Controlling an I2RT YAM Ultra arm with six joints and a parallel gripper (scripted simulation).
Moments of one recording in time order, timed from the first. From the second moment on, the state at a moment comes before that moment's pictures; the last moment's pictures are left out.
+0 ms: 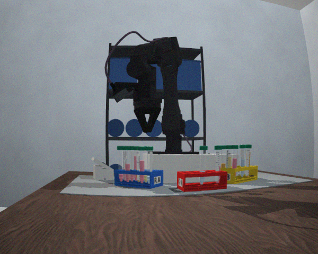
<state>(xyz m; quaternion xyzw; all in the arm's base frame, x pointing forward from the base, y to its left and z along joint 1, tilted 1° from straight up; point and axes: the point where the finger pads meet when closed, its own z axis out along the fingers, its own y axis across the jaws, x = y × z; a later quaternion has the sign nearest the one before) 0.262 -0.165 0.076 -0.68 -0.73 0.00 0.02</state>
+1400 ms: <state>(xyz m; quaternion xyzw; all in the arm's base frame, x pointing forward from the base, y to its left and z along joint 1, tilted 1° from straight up) 0.266 -0.166 0.036 -0.68 -0.73 0.00 0.02</state>
